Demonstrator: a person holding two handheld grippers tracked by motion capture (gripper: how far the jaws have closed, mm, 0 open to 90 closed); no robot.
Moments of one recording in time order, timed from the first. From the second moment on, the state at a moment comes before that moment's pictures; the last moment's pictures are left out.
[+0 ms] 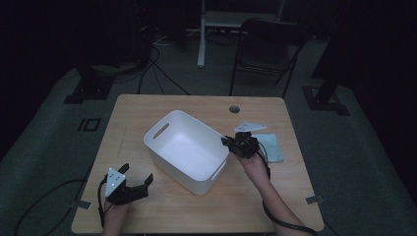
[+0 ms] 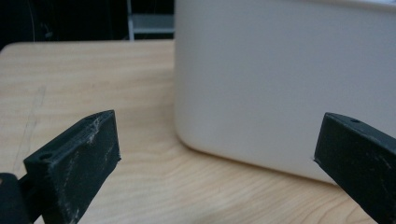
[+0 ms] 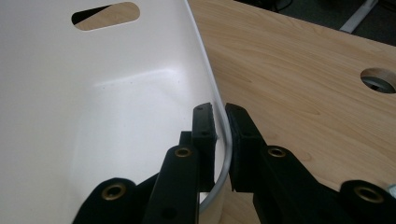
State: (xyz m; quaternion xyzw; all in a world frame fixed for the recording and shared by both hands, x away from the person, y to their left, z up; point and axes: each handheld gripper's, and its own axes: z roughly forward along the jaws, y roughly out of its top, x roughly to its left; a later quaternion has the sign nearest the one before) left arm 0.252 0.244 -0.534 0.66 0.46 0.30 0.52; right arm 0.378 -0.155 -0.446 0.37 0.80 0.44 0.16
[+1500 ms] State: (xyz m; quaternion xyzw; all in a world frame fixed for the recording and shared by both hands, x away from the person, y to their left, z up) left arm 0.264 0.253 -0.462 0.70 0.39 0.24 0.54; right arm 0.318 -0.178 -0.433 0.37 0.78 0.47 0.17
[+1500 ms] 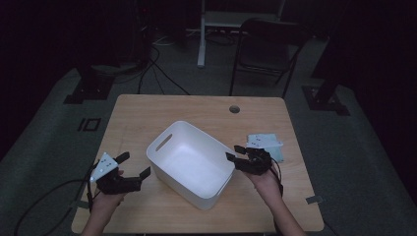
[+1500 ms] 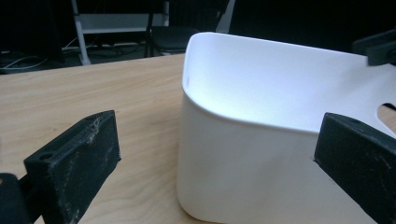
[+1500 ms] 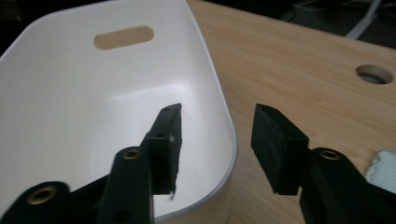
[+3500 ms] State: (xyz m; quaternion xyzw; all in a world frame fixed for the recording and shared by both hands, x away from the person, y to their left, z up) left arm 0.296 0.235 -0.449 0.75 0.39 0.22 0.48; right arm 0.327 -0.174 -0.441 0.40 0.77 0.46 0.20
